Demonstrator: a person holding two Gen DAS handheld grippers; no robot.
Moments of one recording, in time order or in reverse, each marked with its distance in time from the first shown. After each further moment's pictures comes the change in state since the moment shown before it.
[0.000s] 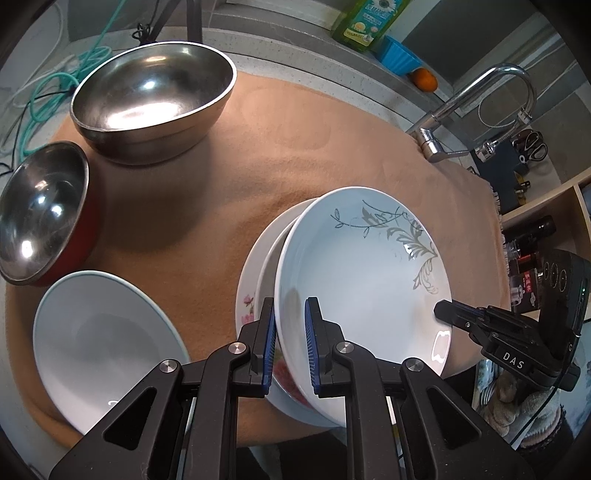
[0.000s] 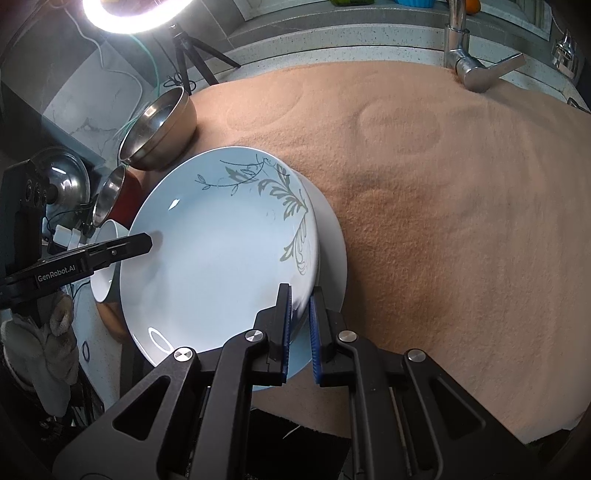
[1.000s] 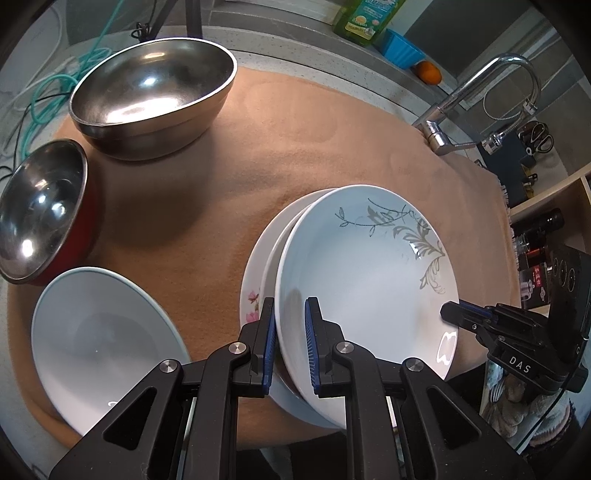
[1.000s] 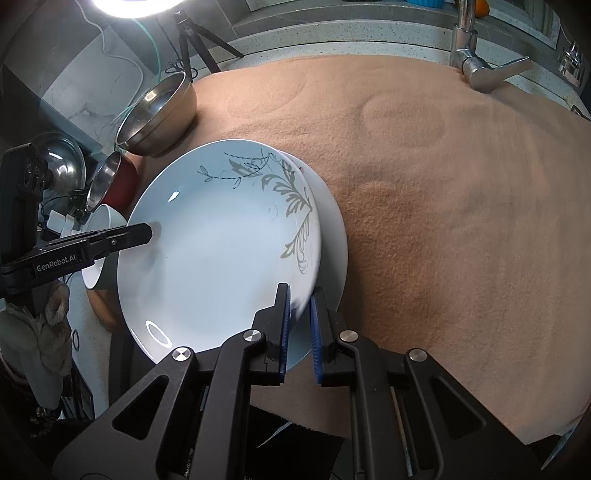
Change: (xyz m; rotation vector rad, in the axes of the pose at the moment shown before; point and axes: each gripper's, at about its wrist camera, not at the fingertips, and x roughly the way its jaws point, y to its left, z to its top) left arm 0.005 -0.001 -0.004 0.021 0.006 0.033; right arm 0.008 0.003 -0.003 -0.031 0.021 -0.019
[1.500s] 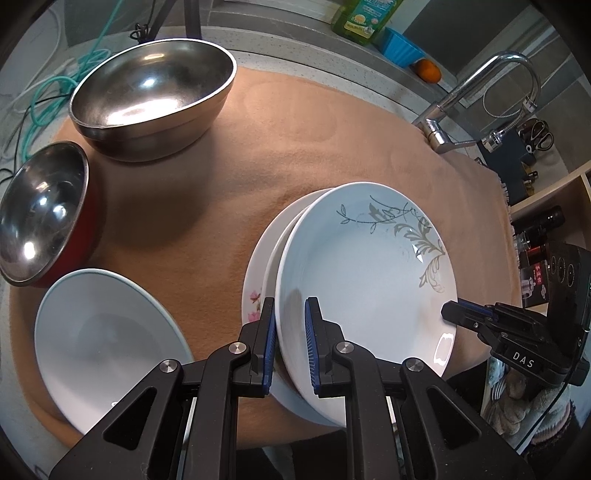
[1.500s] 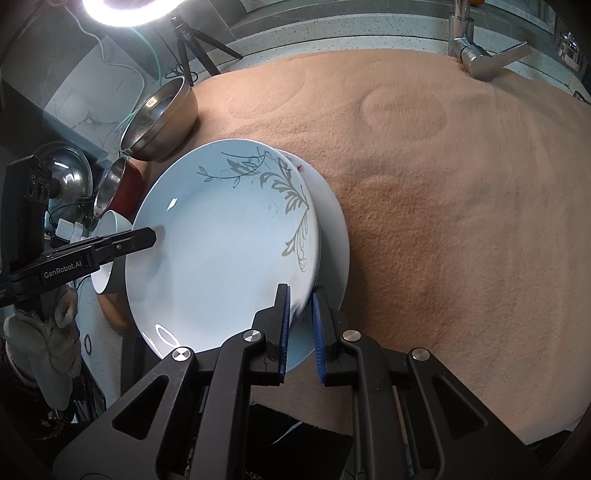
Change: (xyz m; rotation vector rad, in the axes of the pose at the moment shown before) left arm -0.001 -0.001 0.000 0.007 0.004 0.006; right arm -0.001 -0.008 -0.002 0.037 0.005 0.044
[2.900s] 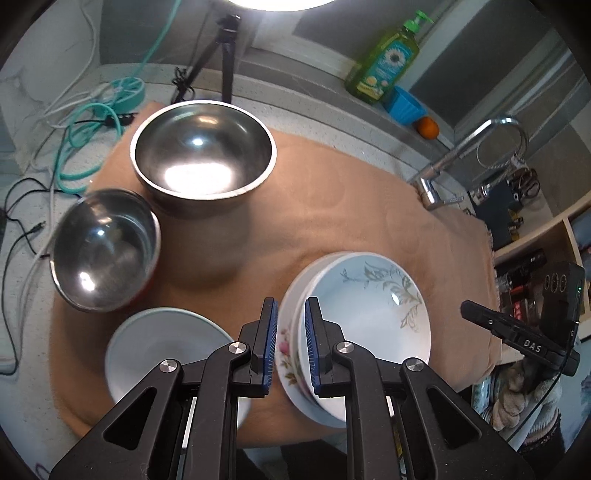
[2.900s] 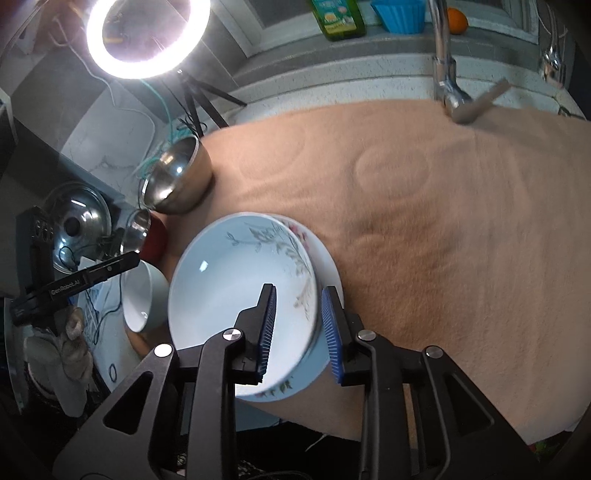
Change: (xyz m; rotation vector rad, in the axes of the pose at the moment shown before) left arm -0.061 0.035 0.018 -0.080 -0.148 -0.033; right arm -0.055 -0.002 0.030 0.041 -0.128 0.052
